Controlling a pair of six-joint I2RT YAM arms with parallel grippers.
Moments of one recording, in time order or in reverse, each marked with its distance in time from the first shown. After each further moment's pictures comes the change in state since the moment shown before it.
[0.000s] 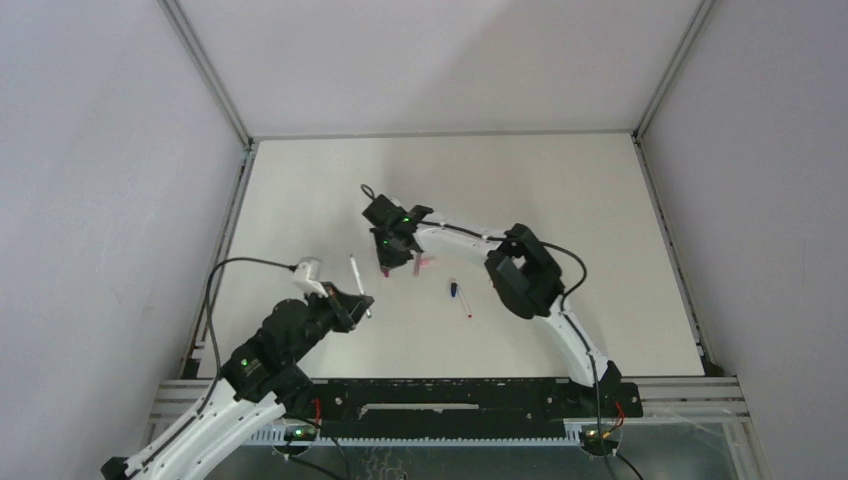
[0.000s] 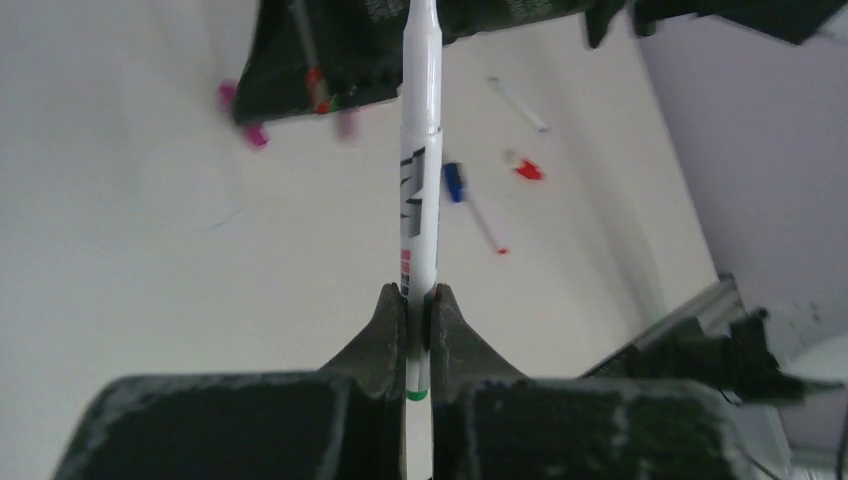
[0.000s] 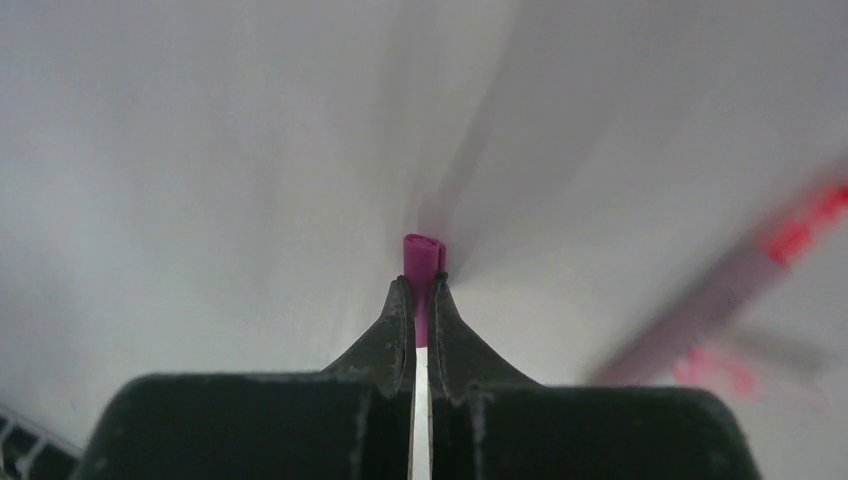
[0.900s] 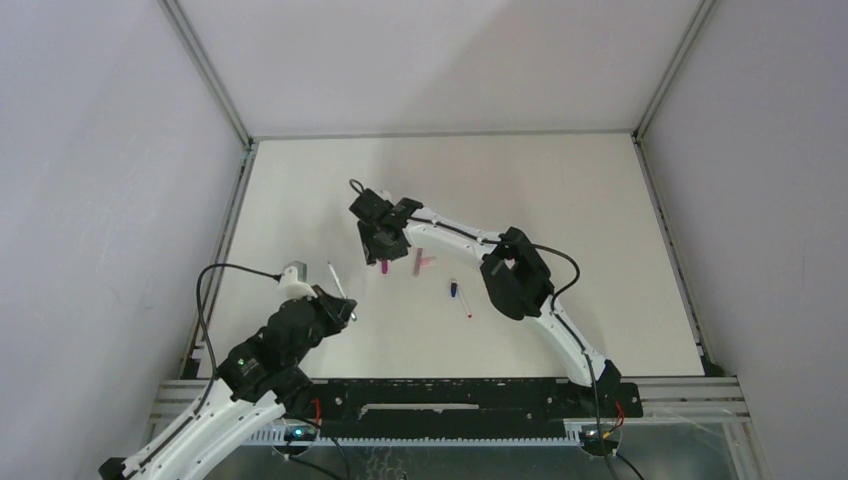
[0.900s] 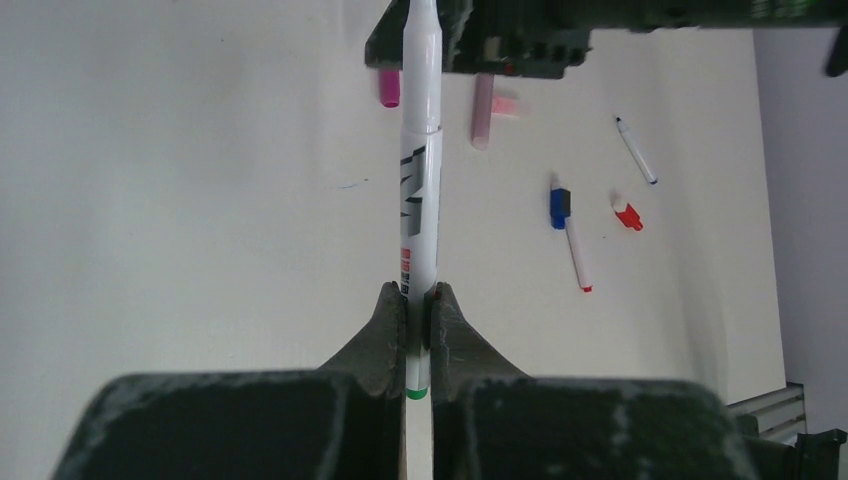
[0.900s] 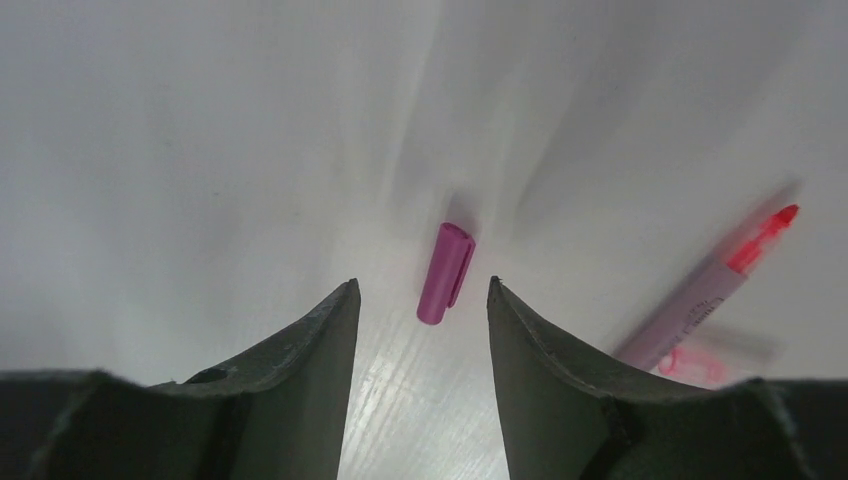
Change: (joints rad) left arm 0.000 0.043 0.033 -0.154 -0.163 -0.131; right arm 0.029 0.010 0.125 -0.109 0.079 -0.022
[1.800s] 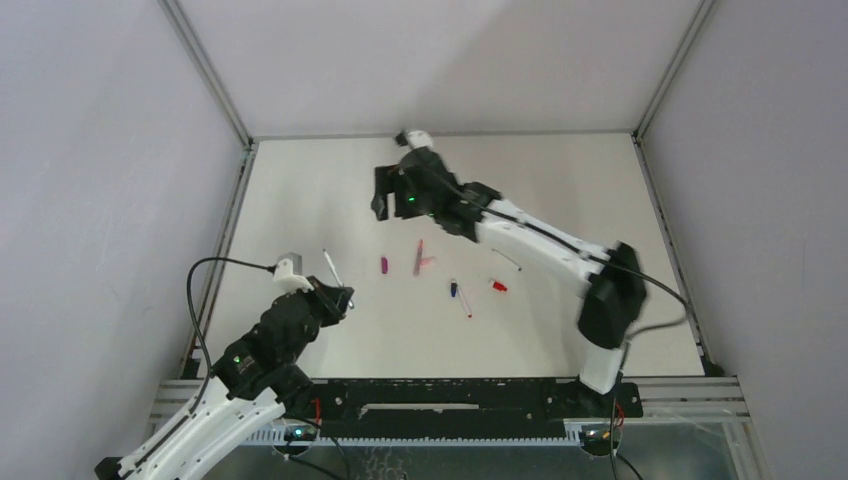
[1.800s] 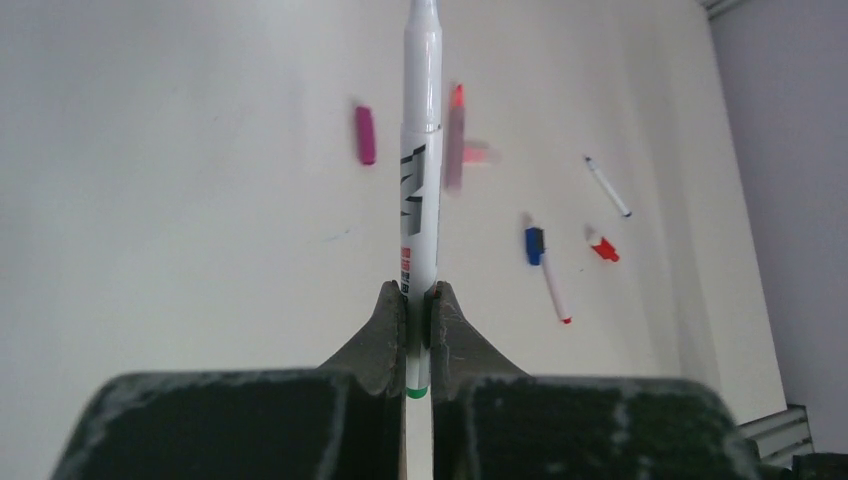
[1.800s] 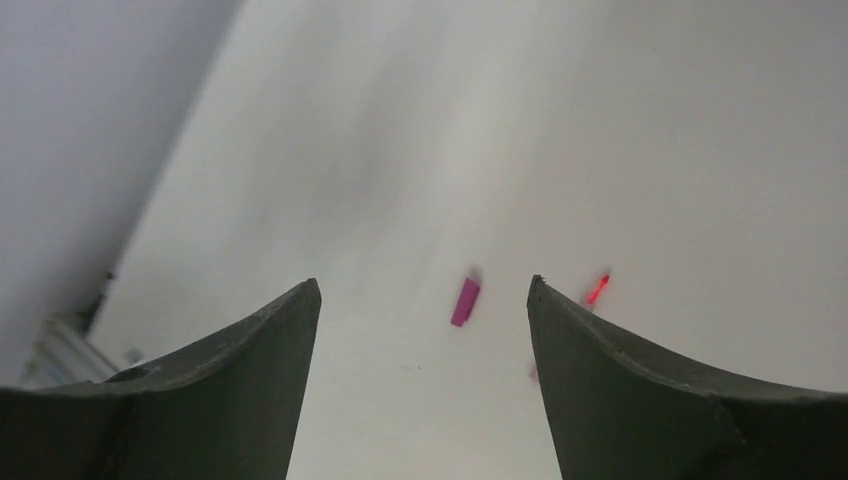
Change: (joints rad) left arm -0.001 0.030 0.061 0.093 -0.034 0.100; right arm -0.062 -0.662 -0.496 0.448 0.045 -0.098
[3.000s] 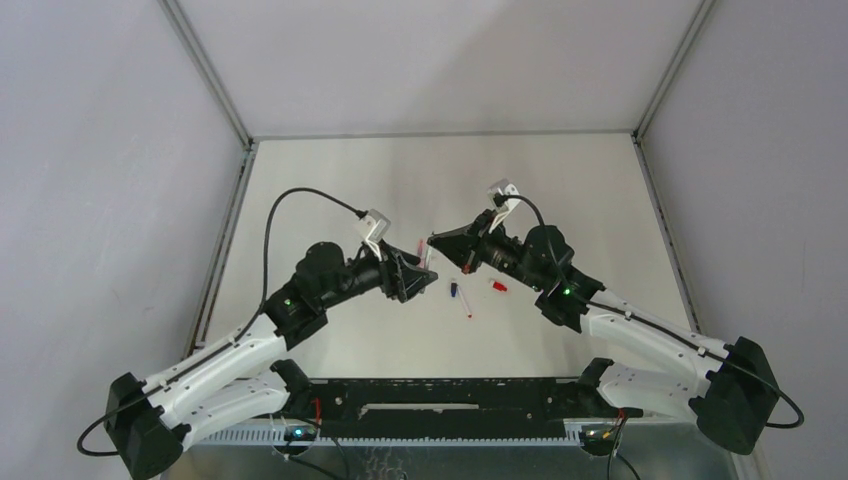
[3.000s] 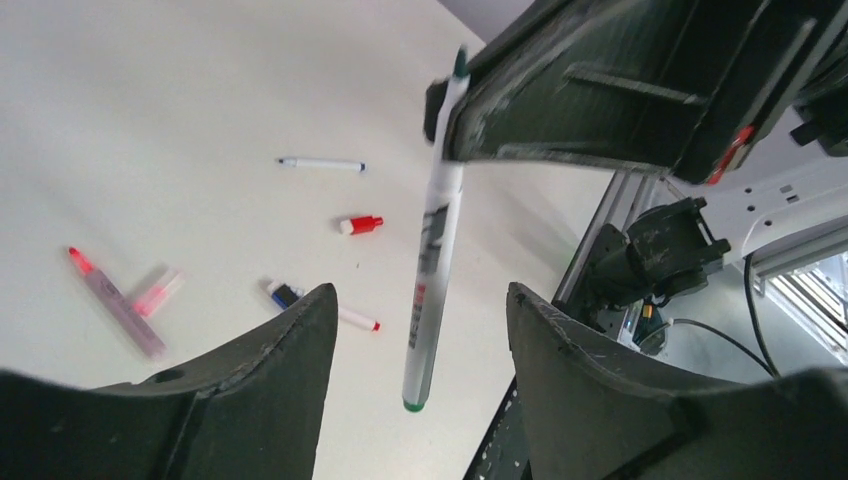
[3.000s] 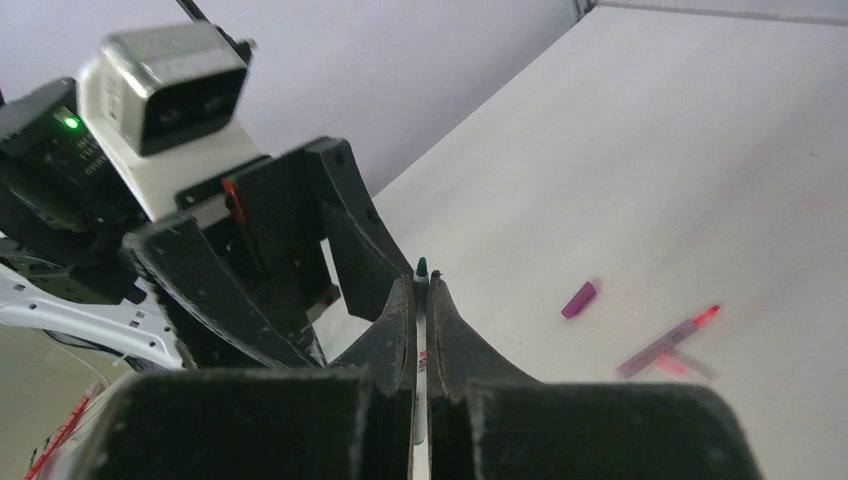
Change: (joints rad) left arm -0.049 0.577 0.232 0.596 0.648 0.389; right arm -0.057 -0.661 -0.883 0.706 -0.344 0.022
